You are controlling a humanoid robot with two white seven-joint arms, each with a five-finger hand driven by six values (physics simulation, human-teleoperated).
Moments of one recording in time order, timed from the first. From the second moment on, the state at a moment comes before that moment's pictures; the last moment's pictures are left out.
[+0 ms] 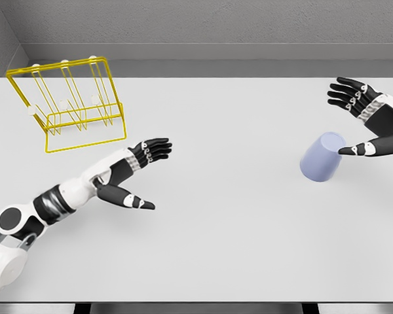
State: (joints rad) left arm -0.20 0.57 -0.51 -1.53 0.67 -0.30 -0.61; right arm -0.42 -1.03 0.71 -1.36 -1.14 -0.54 0.61
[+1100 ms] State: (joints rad) left arm -0.20 0.57 -0.53 -1.50 0.68 -0.27 -0.61; right arm -0.26 -0.77 0.51 -0.93 -1.01 -0.54 0.61
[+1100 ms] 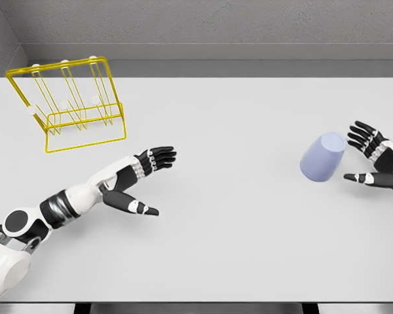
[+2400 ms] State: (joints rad) left arm -0.23 0.47 -0.48 -1.43 0.51 -0.31 -0.61; right arm -0.29 -0.68 0.50 -0.93 -0.91 -0.54 0.61
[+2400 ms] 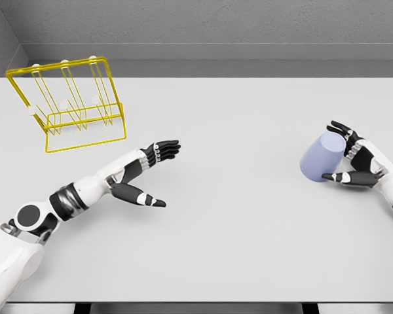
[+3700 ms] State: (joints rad) left arm -0.25 0.42 -0.48 -1.33 0.50 -0.31 -0.61; right arm -0.30 -0.64 0.51 -0.95 -0.89 -0.53 0.61
